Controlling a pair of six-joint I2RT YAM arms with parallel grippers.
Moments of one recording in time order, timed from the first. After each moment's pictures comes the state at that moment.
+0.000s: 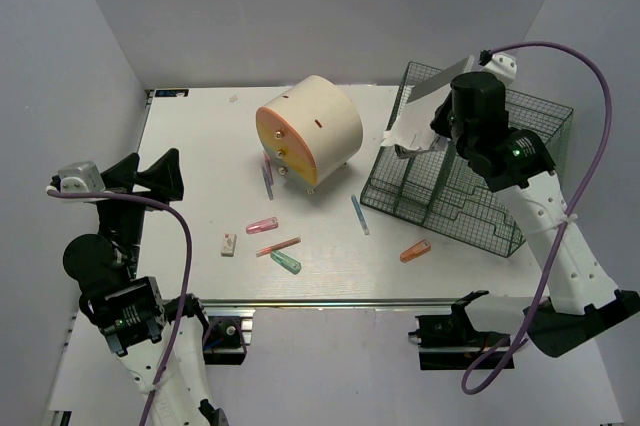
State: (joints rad) left arm 0.40 0.40 0.99 -0.26 0.41 -0.45; right arm 0.48 1.23 1.60 -0.82 0.50 0.55
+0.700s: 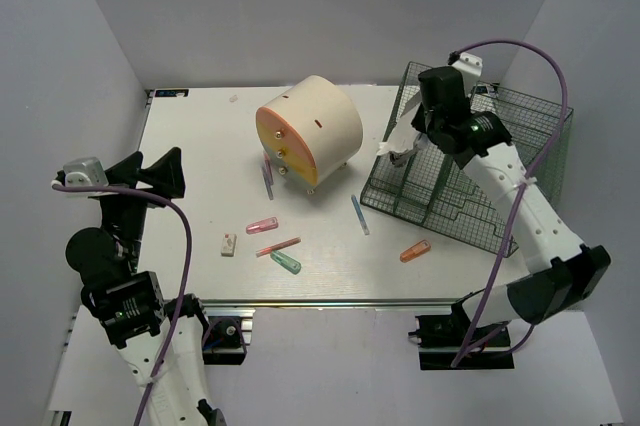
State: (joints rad) left arm 0.38 0.41 0.94 -0.22 0.41 -0.45; right arm 0.47 1.39 1.59 -0.78 0.53 0.55
